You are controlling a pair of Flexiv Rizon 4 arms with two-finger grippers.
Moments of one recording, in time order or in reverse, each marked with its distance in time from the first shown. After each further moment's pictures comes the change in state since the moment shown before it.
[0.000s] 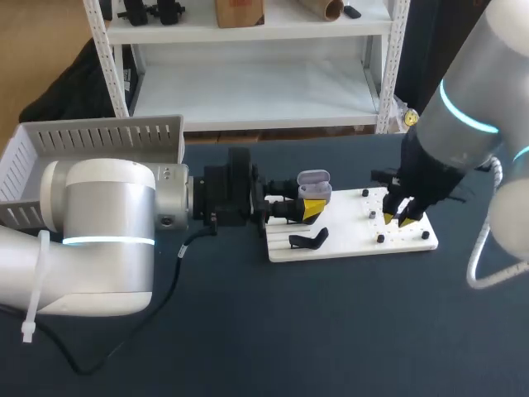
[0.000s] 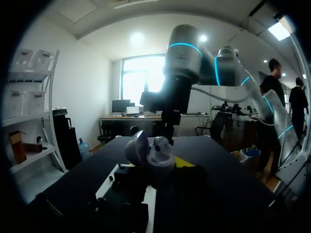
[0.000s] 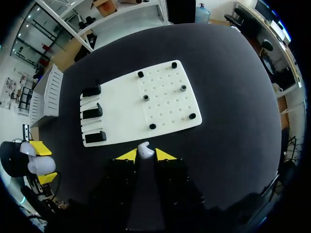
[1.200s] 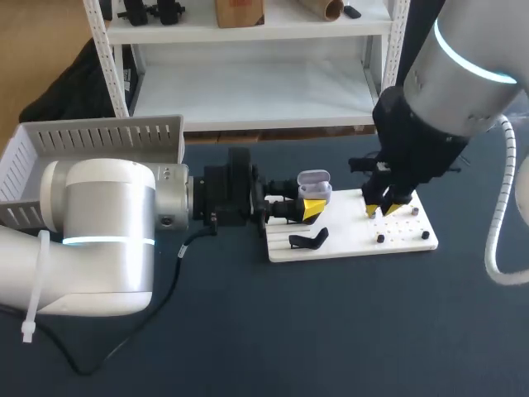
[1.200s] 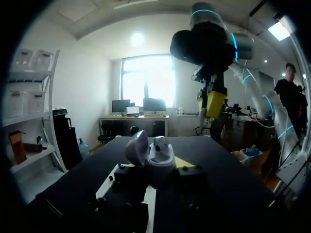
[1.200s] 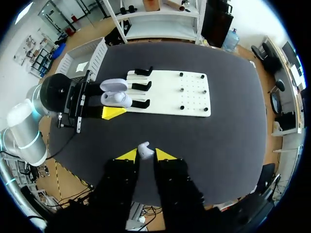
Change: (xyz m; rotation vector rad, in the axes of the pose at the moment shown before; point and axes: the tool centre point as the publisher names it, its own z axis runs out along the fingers) left arm 0.000 0.000 0.000 0.000 0.000 0.000; right arm 0.068 0.067 -0.101 -0.031 0.000 -0.311
